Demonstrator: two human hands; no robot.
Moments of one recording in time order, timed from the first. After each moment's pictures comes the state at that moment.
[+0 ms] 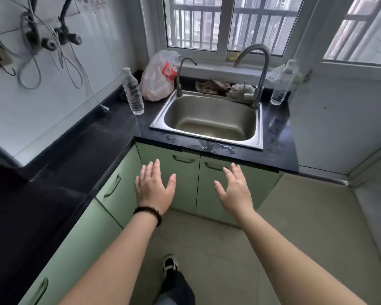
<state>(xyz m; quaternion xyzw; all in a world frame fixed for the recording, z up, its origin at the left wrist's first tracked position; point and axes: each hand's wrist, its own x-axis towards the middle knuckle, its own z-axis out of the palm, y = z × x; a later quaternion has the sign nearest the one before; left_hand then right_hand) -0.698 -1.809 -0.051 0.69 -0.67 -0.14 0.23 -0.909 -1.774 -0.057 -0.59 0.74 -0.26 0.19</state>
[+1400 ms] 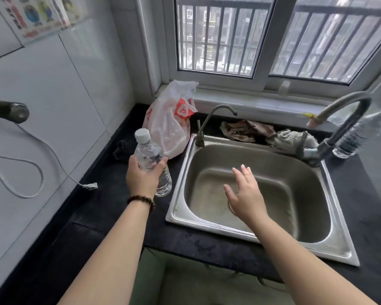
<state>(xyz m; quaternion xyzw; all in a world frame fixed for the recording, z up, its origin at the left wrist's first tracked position) -0.642 -2.304 -0.045 0.66 -0.46 -0.32 0.50 -0.876 -2.213 -0.060 -0.58 0.76 -0.25 0.17</state>
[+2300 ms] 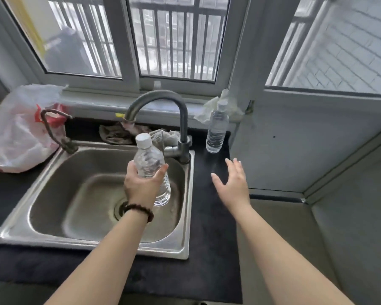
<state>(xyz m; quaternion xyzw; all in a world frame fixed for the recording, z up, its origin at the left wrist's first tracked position) -1.068 -2.177 -0.035 0.60 -0.48 -0.42 0.49 -1.276 -2.106 -0.045 -0.46 0.80 -0.34 0.18</state>
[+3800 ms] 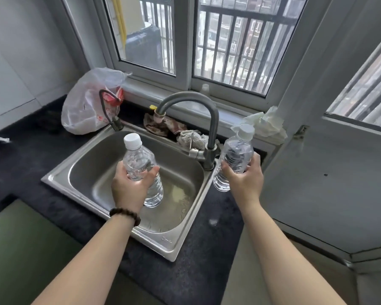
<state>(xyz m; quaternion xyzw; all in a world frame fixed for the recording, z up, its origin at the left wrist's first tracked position) -1.063 -2.137 -0.021 0.69 -0.42 -0.23 0.54 -1.312 -2.170 -0.026 -0.50 0.67 -0.50 0.22</state>
